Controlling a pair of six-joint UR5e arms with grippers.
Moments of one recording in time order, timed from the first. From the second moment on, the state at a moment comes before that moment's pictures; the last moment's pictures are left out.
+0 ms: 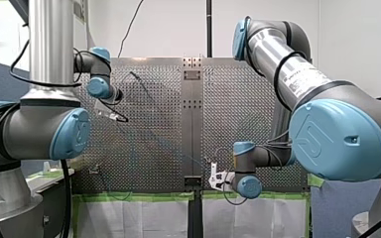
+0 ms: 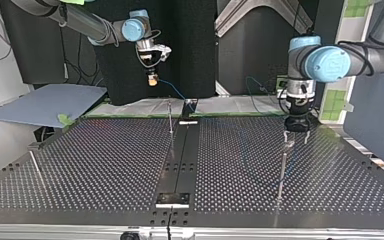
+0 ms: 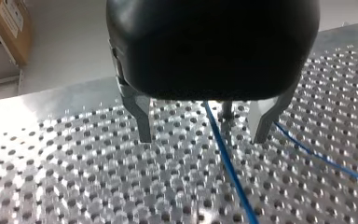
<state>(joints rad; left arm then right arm) 0.08 -1.59 -2.01 -2.66 -1.55 -2.84 2.11 -0.67 1.94 -1.11 1.60 1.65</state>
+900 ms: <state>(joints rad) 0.01 -1.43 -2.01 -2.78 -1.55 -2.71 2.11 -0.67 1.94 -1.11 1.59 1.66</state>
